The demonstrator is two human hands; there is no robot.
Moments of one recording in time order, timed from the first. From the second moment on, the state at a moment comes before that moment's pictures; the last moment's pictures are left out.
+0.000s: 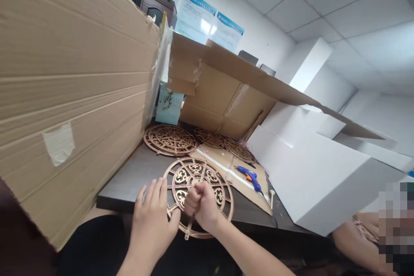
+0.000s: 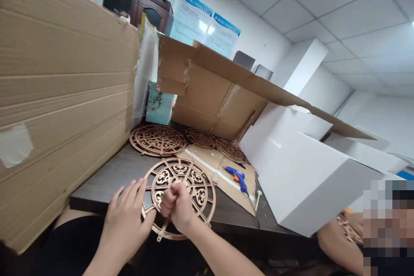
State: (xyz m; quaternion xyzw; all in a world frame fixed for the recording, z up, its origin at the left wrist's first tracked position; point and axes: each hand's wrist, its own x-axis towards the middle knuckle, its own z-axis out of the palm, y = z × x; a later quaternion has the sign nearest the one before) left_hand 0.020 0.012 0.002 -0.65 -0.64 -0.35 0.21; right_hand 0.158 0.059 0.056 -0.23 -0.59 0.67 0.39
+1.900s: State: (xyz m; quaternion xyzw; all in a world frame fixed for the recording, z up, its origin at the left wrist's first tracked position) left_hand 0.021 0.006 0.005 -0.67 -0.65 -0.34 0.15; right_hand 0.157 0.044 0.048 -0.18 -0.73 0.54 0.39
